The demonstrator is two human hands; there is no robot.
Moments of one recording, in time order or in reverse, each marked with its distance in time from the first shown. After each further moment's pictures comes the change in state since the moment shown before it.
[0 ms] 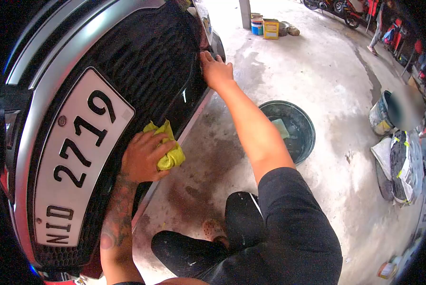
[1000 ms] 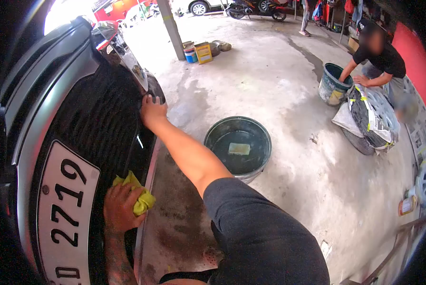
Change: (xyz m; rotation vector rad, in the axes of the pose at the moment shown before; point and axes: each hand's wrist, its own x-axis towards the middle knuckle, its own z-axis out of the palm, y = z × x) left_hand -0.001 -0.002 0.002 -0.073 0.006 0.011; right_hand 0.026 -0.023 0.019 0.120 -0.042 0.314
